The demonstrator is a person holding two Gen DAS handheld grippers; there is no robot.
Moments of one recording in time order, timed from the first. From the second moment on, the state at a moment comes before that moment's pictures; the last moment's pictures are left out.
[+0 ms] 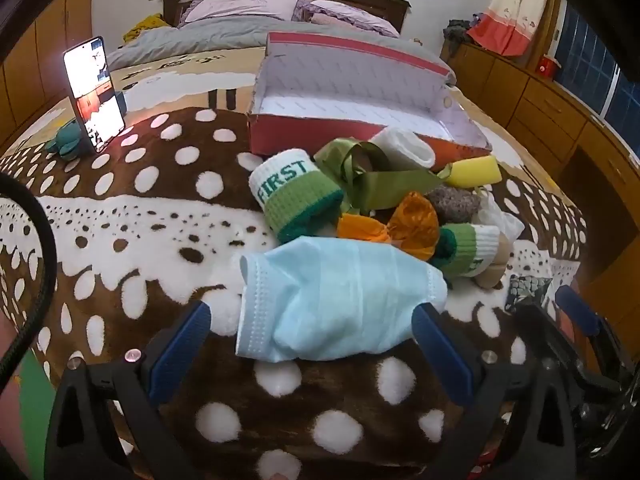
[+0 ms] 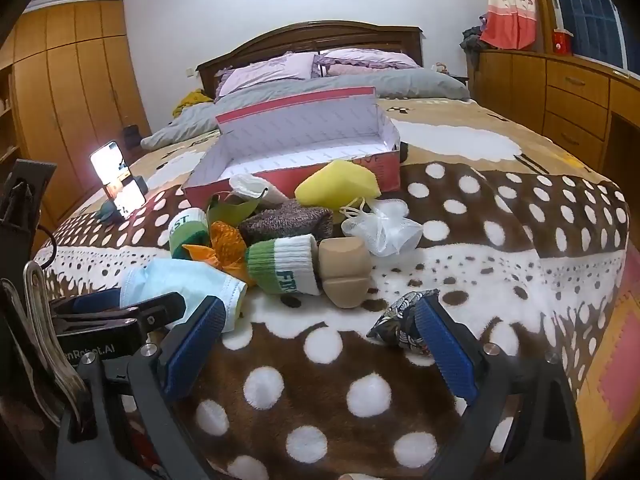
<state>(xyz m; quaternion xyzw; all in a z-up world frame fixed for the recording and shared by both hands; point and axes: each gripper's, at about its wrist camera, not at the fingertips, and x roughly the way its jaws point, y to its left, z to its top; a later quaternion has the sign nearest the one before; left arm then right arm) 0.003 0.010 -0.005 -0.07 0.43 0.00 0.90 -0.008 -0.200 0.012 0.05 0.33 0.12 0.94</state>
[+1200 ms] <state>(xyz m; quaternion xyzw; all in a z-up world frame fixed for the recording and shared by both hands) 0.018 0.041 0.006 -0.07 0.44 0.02 0.90 0.000 -0.189 0.012 0.04 0.36 0.16 0.92</state>
